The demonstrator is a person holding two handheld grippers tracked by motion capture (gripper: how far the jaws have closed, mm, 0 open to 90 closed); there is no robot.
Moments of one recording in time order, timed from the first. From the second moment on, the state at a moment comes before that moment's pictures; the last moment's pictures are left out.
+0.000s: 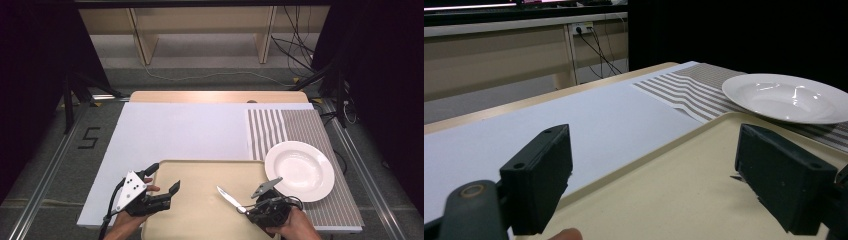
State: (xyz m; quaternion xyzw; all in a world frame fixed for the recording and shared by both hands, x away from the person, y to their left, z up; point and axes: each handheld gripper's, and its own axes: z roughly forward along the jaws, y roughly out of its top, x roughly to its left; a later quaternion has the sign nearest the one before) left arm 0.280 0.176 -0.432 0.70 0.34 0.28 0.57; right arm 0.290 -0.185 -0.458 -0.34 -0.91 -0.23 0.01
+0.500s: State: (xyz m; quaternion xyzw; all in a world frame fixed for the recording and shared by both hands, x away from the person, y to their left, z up) left arm 0.280 0.176 -0.433 0.70 0.34 0.28 0.57; right arm 0.292 -0.184 -0.446 -0.34 -0.90 -0.27 -0.02
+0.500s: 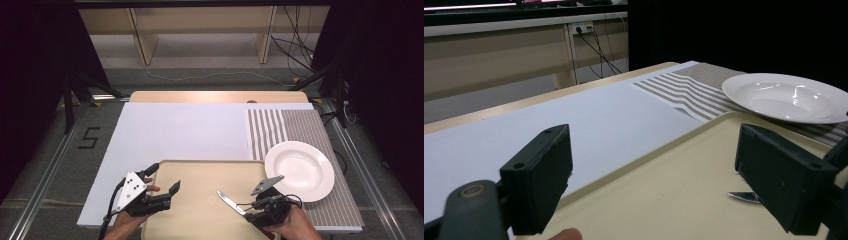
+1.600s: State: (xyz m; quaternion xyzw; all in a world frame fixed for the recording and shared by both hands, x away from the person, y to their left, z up) left arm 0.280 0.177 -0.433 0.70 0.34 0.28 0.57; right arm 0.284 -0.158 -0.461 -0.25 -0.95 -0.21 -0.04
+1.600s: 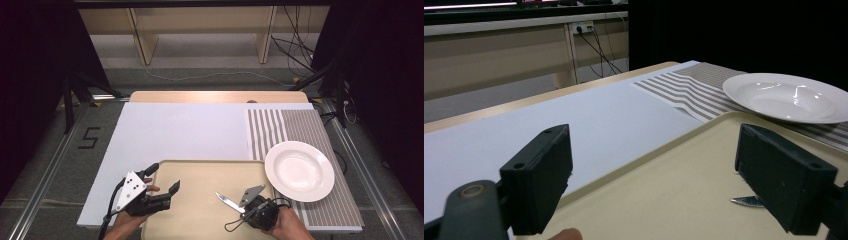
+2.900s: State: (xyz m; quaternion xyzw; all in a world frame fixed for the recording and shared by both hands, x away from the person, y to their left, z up) left arm 0.279 0.176 -0.432 0.70 0.34 0.28 0.57; right arm 0.308 -0.199 -0.458 -0.32 -0.93 -0.18 -0.08
